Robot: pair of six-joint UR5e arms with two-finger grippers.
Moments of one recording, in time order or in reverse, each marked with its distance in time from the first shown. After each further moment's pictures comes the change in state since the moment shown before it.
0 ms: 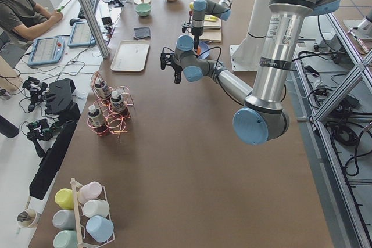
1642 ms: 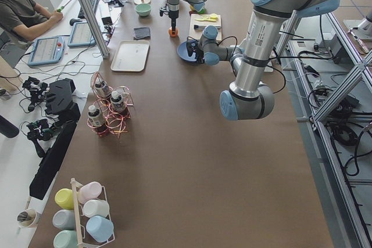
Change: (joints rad) left arm 0.395 -0.256 0.131 -0.002 0.351 -0.391; right arm 0.339 -0.144 -0.125 0.070 0.184 -0.417
